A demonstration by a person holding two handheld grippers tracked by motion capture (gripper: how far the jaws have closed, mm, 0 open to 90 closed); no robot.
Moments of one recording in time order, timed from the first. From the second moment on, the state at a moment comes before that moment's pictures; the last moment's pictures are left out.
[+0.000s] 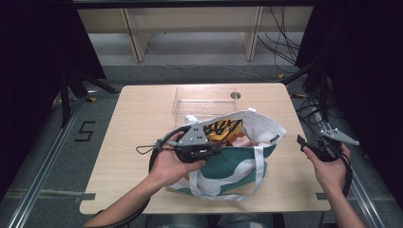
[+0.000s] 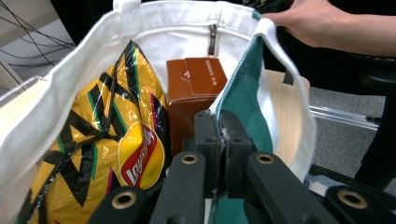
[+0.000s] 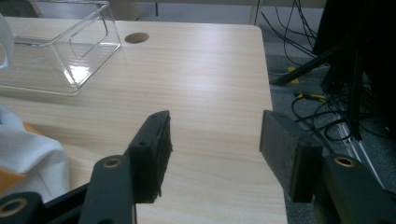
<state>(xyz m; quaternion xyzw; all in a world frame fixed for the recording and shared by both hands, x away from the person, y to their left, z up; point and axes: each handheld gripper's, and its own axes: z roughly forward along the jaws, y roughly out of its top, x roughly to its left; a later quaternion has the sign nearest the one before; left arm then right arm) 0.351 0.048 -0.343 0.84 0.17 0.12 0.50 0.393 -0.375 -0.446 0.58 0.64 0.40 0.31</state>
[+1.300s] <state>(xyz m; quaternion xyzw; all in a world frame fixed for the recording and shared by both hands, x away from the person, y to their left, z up) 0.338 0.034 -0.433 0.90 0.16 0.09 0.39 0.393 -0.375 -0.447 0.59 0.64 0.40 0.30</state>
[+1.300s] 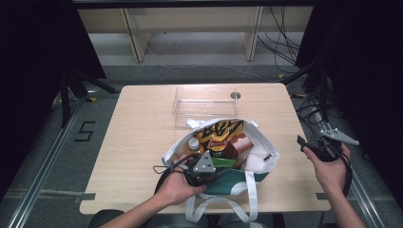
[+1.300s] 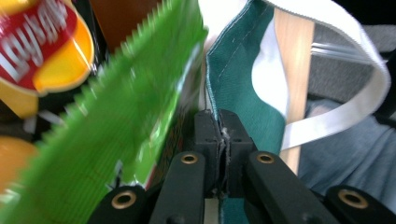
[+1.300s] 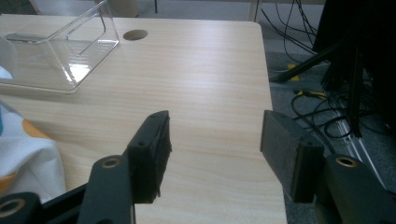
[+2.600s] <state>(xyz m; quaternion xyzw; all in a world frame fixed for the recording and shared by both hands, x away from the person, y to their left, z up) 0.321 0.079 -0.390 0.86 0.17 0.12 0.47 0.384 -0.350 -0.405 0.51 0.66 0.46 0.29</state>
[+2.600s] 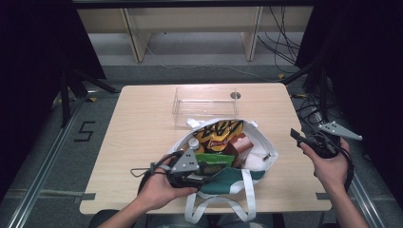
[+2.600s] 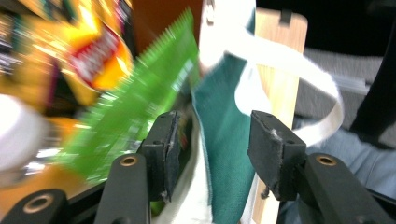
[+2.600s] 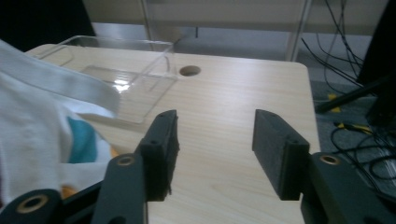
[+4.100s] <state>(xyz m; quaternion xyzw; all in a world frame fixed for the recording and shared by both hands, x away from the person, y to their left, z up) 0.400 0.137 -0.371 0.79 0.31 0.21 0.49 0.405 -0.257 -0.371 0.37 0.76 0.48 0.22</state>
